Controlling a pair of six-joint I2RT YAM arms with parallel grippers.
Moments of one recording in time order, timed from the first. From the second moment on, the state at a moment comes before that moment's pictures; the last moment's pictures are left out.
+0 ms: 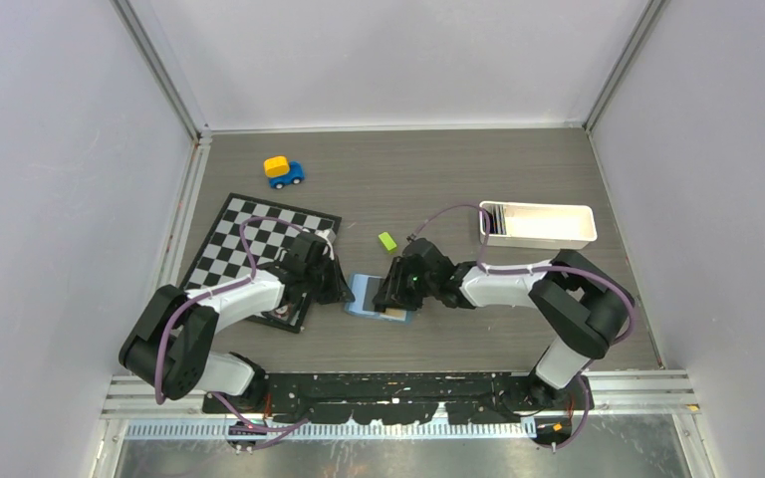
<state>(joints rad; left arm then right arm) -0.52 1.38 0.57 -0.12 0.24 -0.68 0.85 1.64 0.72 0.12 -0.18 1.08</state>
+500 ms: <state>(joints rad) -0.52 1.35 0.54 -0.11 0.25 -0.68 0.89 1.73 0.87 0.01 -0.17 1.00</state>
